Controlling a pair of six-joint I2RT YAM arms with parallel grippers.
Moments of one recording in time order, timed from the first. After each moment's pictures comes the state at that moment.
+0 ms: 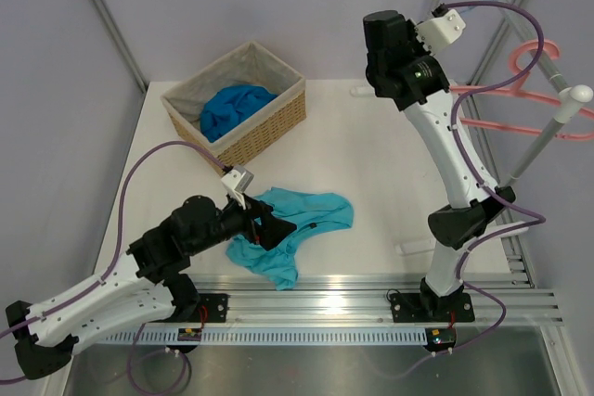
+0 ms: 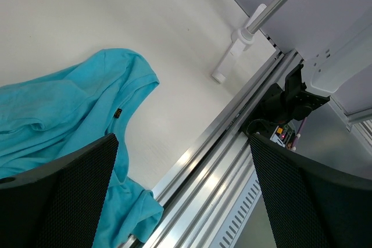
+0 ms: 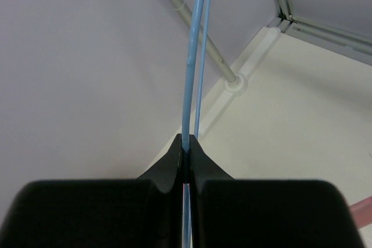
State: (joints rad) left arm -0.97 0.64 0.66 -0.27 0.03 -0.51; right arm 0.52 1.83 2.27 -0.88 1.08 0.96
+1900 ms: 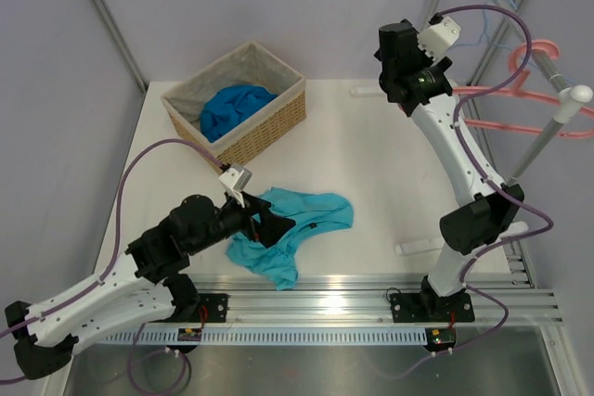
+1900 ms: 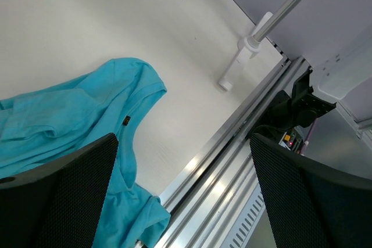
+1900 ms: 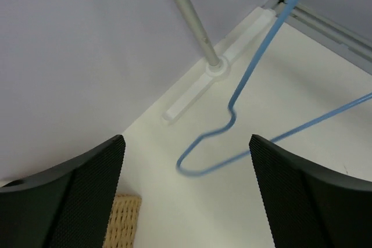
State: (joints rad) left arm -0.97 0.64 0.67 -0.26 0.00 -0.49; right arm 0.38 1.79 2.02 -0.71 0.87 0.81
